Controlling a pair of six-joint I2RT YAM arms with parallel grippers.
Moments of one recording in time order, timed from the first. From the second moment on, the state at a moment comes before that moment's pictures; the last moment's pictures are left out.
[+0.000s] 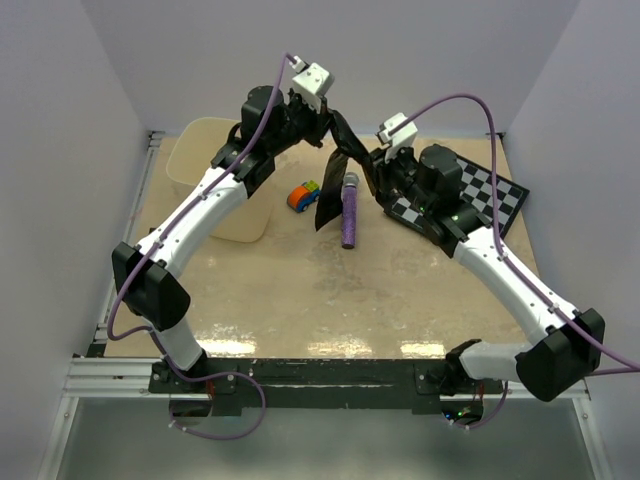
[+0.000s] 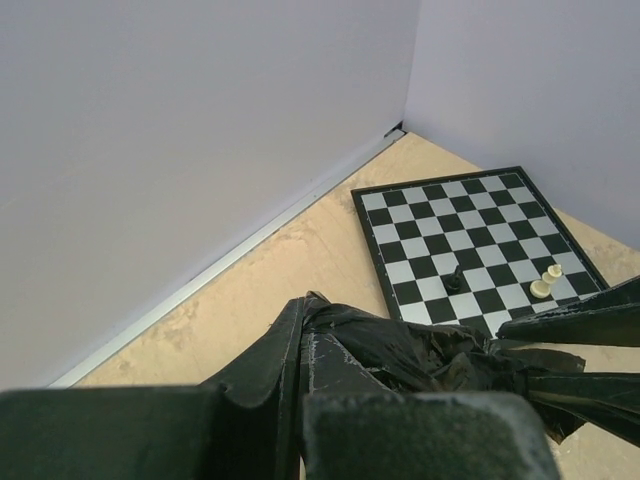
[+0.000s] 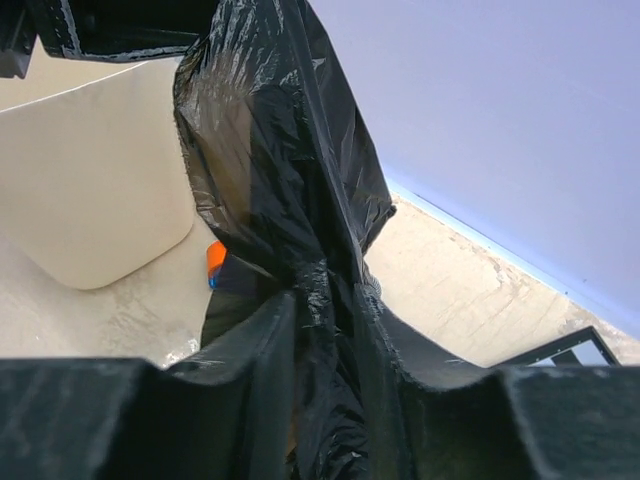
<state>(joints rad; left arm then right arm) -0.55 1.73 1.77 -0.10 0.22 0.03 0.50 1.27 1.18 0.00 -0.06 -0.14</state>
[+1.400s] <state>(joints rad) -0.57 1.51 1.36 0.15 0.73 -0.12 0.32 1.56 1.30 0.12 -0.39 0.50</state>
